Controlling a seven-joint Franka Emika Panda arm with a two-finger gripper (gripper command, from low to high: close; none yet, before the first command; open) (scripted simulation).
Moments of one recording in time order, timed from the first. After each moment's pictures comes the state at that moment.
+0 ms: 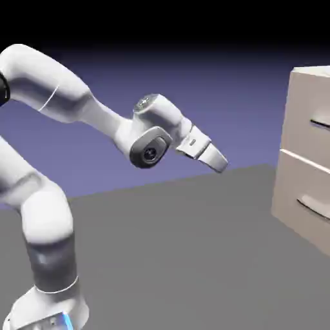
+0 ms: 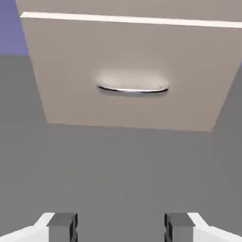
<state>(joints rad) 0.05 -0.58 -0.03 -2.78 -0.05 3.03 0.69</state>
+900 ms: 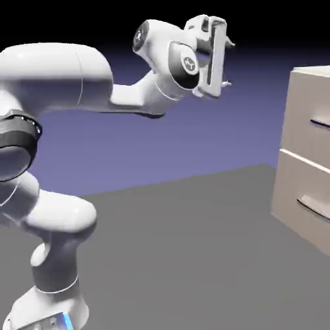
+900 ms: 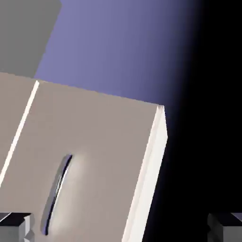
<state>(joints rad) 0.95 -0.76 -0.78 -2.22 -1.23 2.90 -0.47</state>
